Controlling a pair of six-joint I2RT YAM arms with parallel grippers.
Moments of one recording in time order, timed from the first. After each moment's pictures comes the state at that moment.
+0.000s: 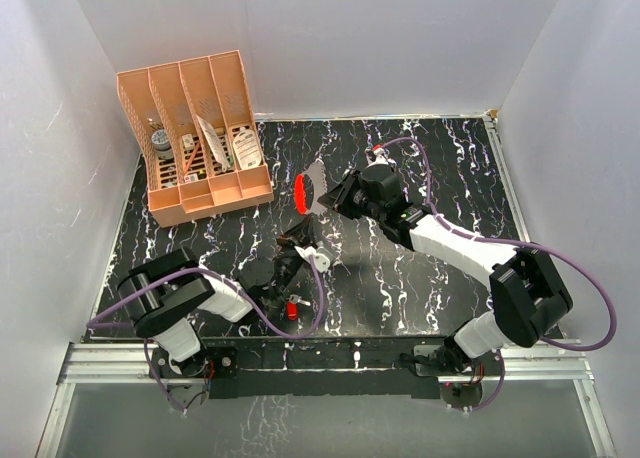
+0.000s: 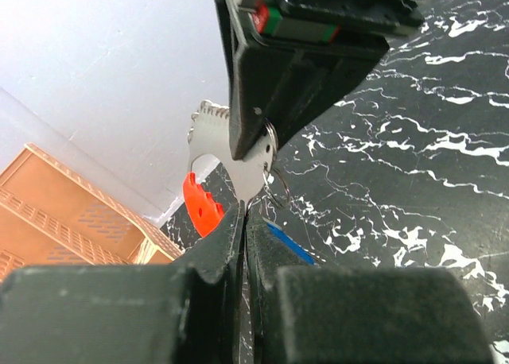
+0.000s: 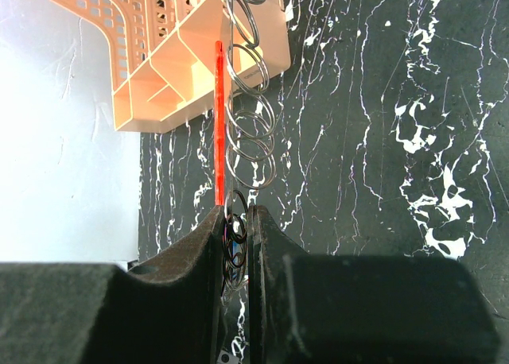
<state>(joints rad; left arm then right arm) -1.00 1.63 0.33 1.47 -0.38 0.80 0.61 1.46 0.95 0.09 -0.08 0.96</state>
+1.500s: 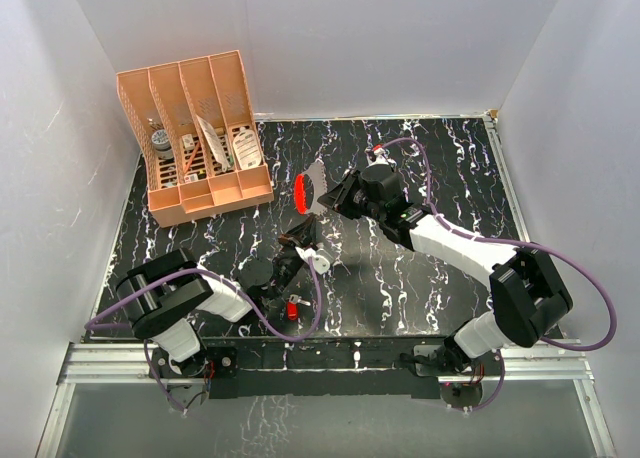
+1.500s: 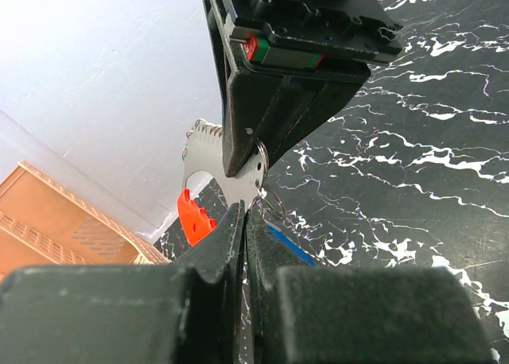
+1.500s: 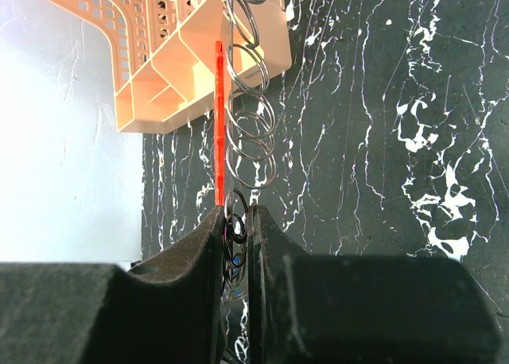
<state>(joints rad) -1.00 1.61 0.34 1.47 -0.34 0.80 0.61 1.46 0.95 0.09 -0.08 0.98</state>
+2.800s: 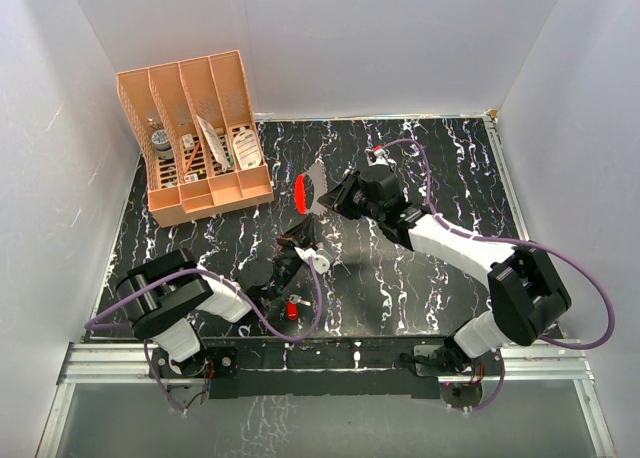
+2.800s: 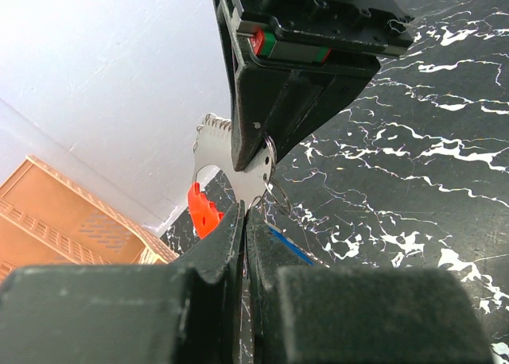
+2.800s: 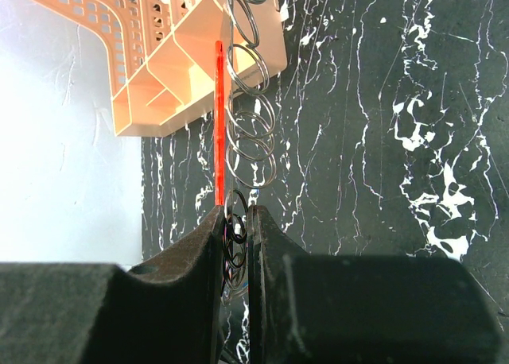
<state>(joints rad) -1.00 1.61 0.33 1.48 -0.35 0.81 0.61 1.47 0.95 0.09 -0.07 0.99</state>
